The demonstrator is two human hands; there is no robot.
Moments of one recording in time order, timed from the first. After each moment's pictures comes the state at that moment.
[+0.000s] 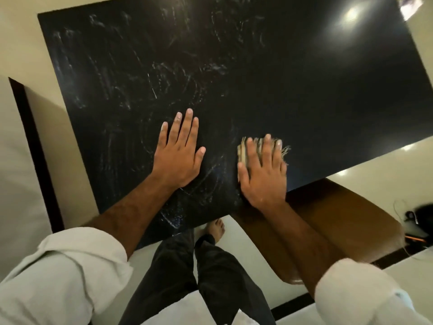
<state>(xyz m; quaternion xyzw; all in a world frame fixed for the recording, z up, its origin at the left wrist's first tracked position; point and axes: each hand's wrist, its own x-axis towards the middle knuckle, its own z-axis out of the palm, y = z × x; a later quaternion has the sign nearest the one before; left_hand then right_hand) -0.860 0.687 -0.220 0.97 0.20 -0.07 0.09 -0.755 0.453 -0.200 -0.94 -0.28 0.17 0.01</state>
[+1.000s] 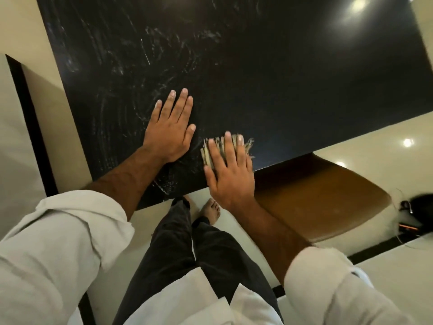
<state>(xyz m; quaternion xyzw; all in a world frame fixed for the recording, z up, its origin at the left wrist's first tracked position) -0.884 0.669 -0.217 0.98 0.18 -0.09 0.10 -0.847 0.438 -0.201 -0.91 -0.38 0.17 0.02</state>
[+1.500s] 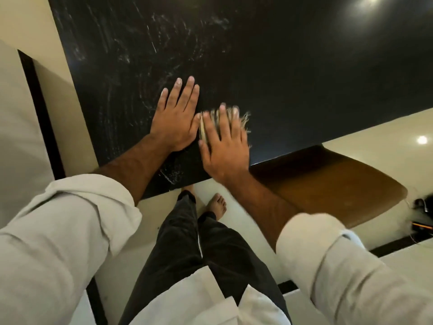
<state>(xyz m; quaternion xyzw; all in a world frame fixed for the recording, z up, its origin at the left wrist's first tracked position) -0.885 0.668 -0.215 0.98 0.18 -0.09 0.09 -0.834 0.484 -0.209 -0.91 -0.39 0.14 0.04</state>
